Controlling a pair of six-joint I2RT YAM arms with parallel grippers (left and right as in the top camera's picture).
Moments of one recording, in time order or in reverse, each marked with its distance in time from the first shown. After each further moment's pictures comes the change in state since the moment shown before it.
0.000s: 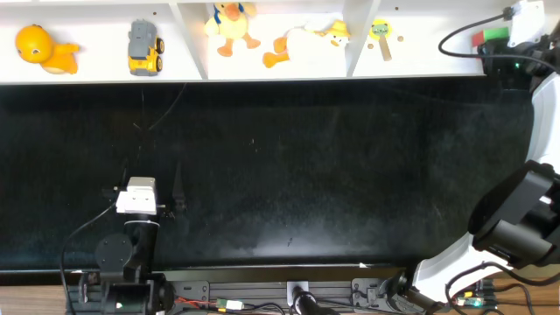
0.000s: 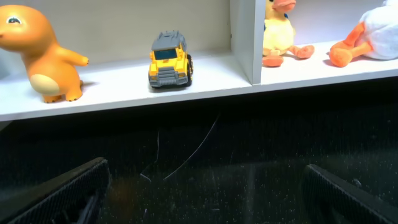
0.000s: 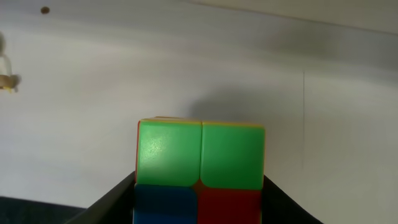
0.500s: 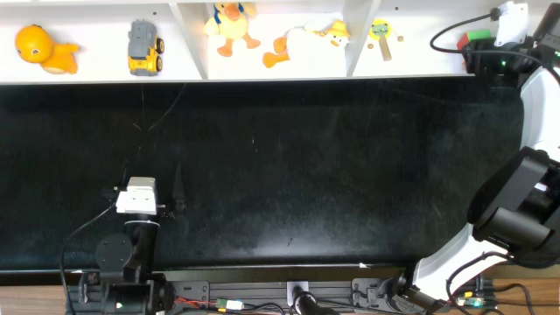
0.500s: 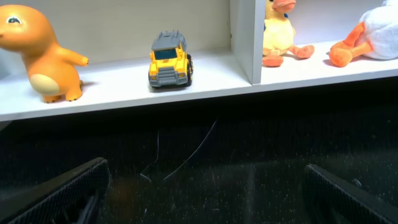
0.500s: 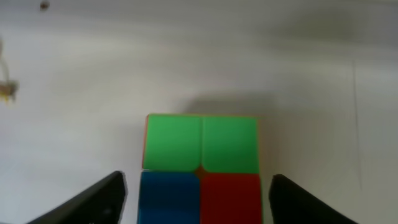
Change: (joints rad) left arm 0.000 0.000 0.000 0.000 0.000 0.000; right arm 0.030 0.063 0.009 0.011 -0.009 0.068
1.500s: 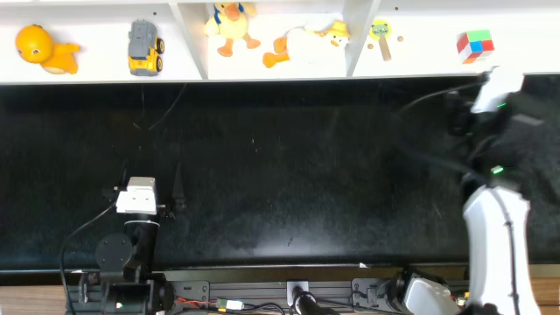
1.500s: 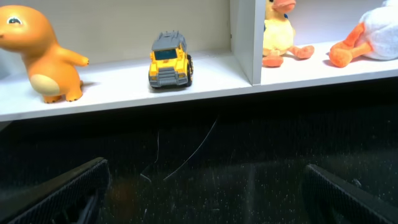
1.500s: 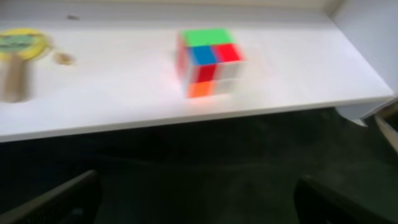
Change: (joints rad) left arm 0.000 0.000 0.000 0.000 0.000 0.000; right arm 0.161 -0.769 -0.906 0.520 0.380 0.278
